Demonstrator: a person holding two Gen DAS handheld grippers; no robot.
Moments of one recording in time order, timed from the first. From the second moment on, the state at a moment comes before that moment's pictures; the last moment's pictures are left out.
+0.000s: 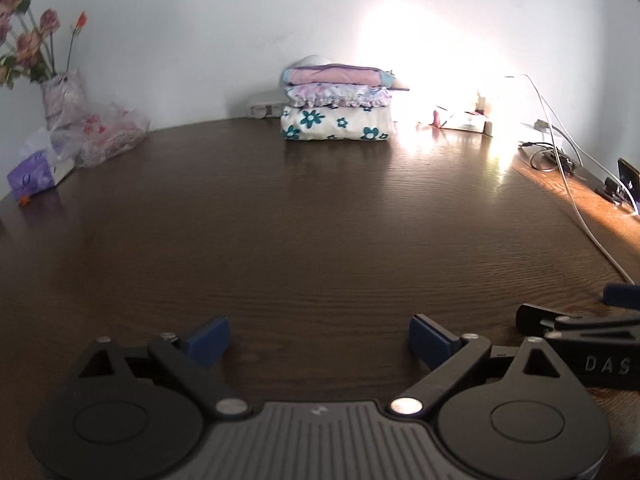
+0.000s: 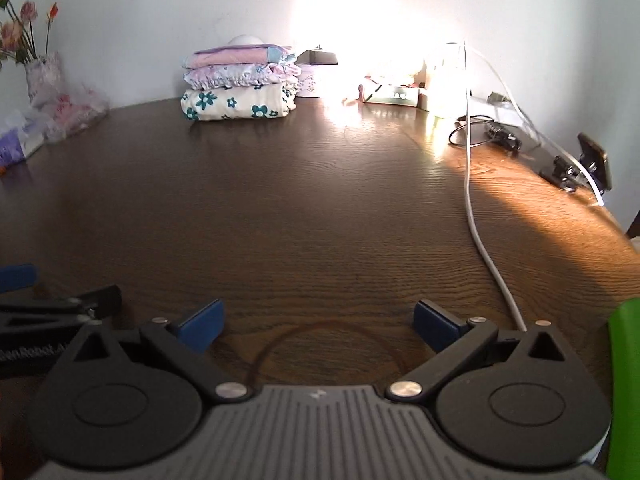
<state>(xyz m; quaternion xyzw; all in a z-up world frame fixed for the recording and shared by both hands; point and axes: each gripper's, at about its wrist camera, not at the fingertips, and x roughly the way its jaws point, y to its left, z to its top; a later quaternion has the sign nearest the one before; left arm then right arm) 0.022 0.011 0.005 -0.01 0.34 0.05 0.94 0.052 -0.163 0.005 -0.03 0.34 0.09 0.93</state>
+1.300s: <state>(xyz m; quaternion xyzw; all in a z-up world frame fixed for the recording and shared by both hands) 0.001 0.015 0.004 0.01 0.34 0.01 0.94 0.026 -0.167 0.006 -0.03 0.34 0.10 0.93</state>
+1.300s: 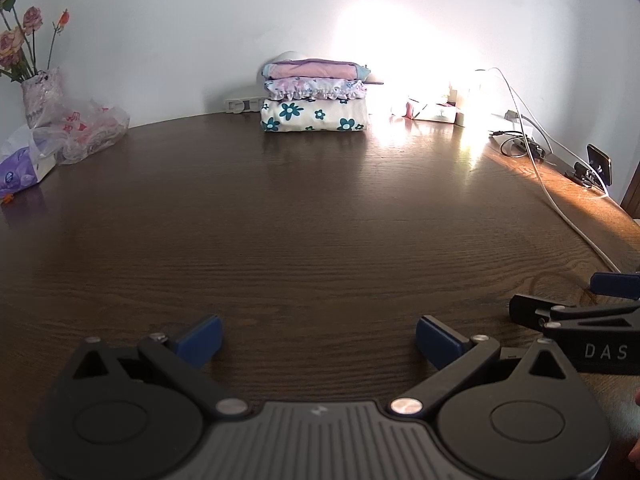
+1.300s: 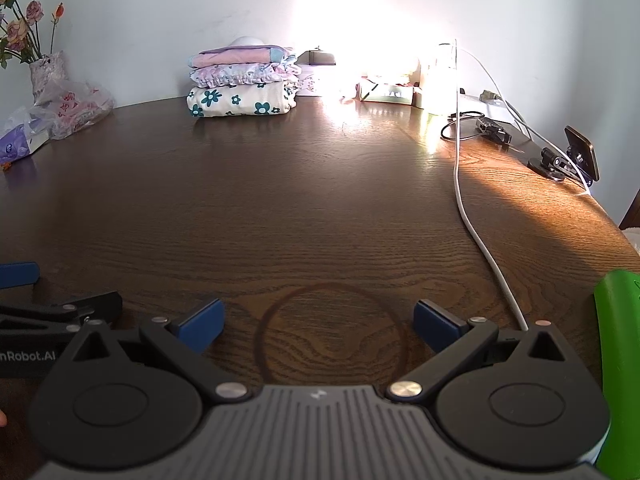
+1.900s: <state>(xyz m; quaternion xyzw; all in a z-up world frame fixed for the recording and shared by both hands) 0.000 0.013 0.004 0.00 0.34 0.02 0.94 0.026 -0.167 0.005 -0.03 0.34 0.09 0.94</state>
